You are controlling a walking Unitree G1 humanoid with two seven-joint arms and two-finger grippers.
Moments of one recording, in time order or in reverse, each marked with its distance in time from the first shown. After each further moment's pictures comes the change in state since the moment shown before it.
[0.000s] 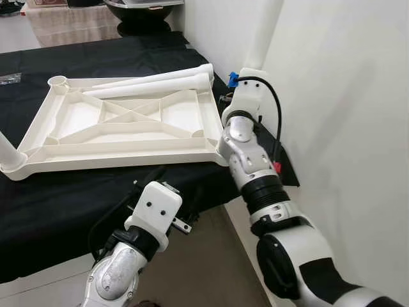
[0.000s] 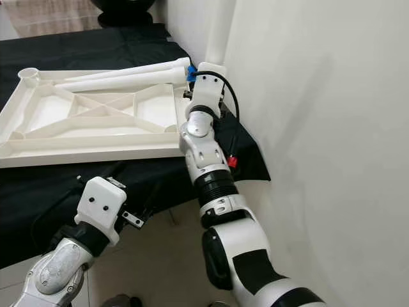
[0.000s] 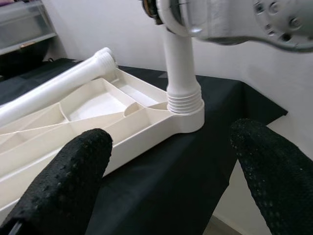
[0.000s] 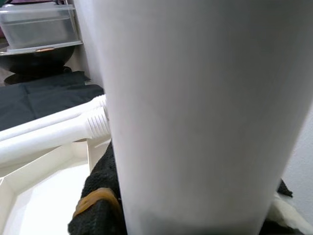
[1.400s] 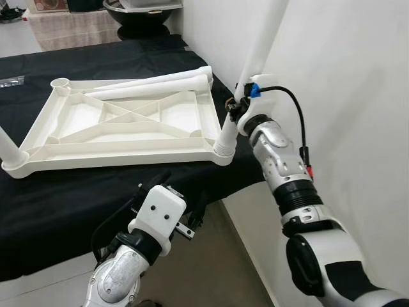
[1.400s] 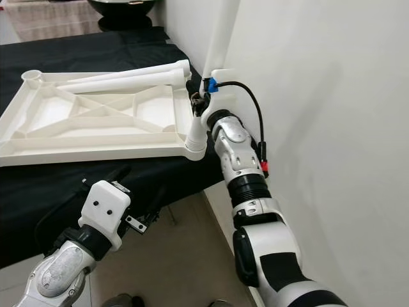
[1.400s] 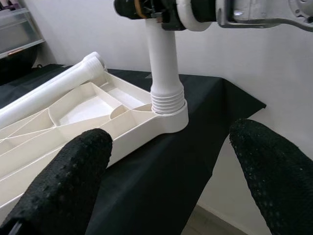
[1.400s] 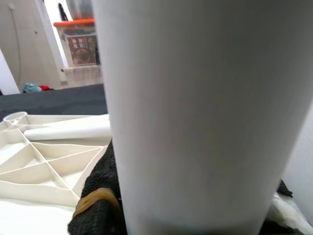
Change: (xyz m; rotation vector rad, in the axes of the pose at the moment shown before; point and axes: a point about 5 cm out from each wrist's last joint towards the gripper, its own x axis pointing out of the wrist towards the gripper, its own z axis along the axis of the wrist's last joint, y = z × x) left arm -0.002 -0.003 -0.001 0.017 0.003 -0.031; right arm 0.020 -0.035 -0.005 0.030 -0.034 0.557
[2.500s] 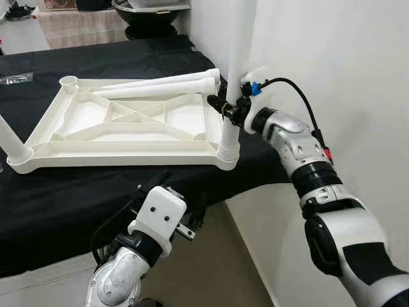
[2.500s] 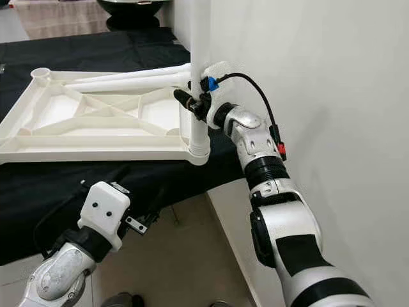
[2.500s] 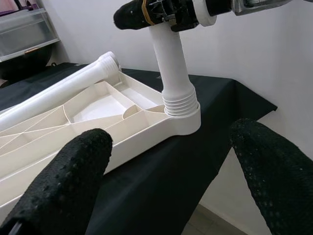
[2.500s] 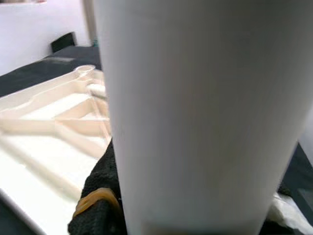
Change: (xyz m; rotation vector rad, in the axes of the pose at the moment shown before) left arm -0.001 -0.002 0.003 -0.008 -0.012 0.012; right arm 0.005 -0.024 0.009 -0.066 0.116 0.267
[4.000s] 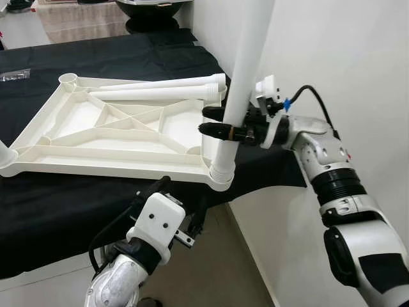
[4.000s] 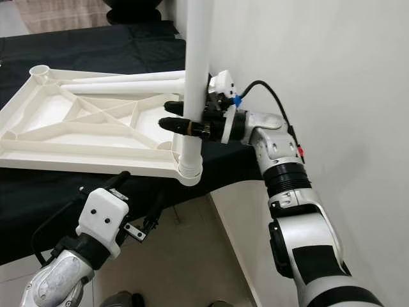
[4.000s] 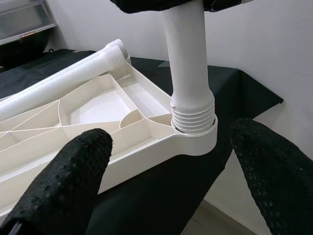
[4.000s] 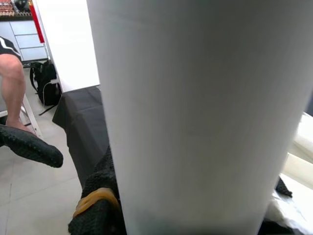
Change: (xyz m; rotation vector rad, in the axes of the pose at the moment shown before) left arm -0.007 -0.002 -0.002 -0.008 0.020 -0.004; right arm -0.041 0.016 0.012 -0.058 -0.073 0.781
